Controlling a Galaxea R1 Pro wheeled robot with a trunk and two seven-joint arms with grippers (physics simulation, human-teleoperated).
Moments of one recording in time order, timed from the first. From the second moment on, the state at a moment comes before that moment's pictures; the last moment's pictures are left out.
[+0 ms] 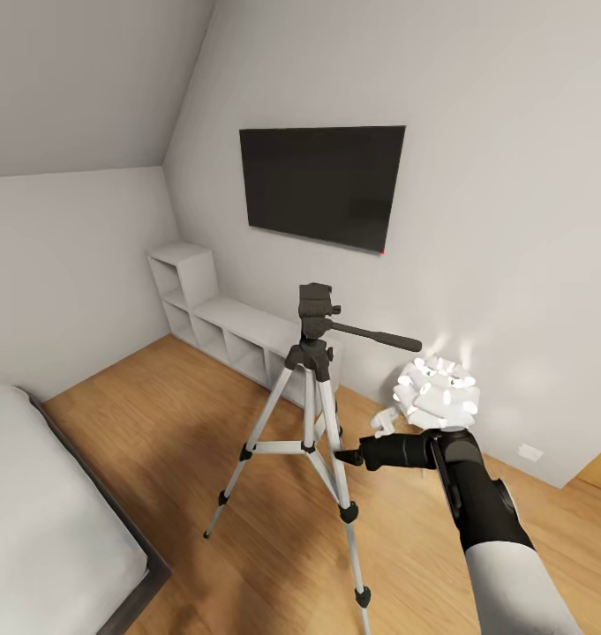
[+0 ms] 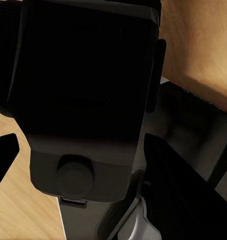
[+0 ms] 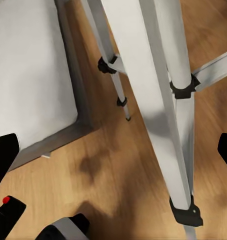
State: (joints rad) left arm -0.24 0.02 -0.52 0.00 0.98 -0.03 -0.02; right arm -0.62 0.05 -0.19 -1.12 0.49 0.68 1.12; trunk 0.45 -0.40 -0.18
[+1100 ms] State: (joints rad) left arm -0.23 0.02 -0.52 0.00 0.98 -0.03 -0.02; right arm -0.62 0.16 -0.22 -1.13 0.48 0.59 0.99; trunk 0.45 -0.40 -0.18
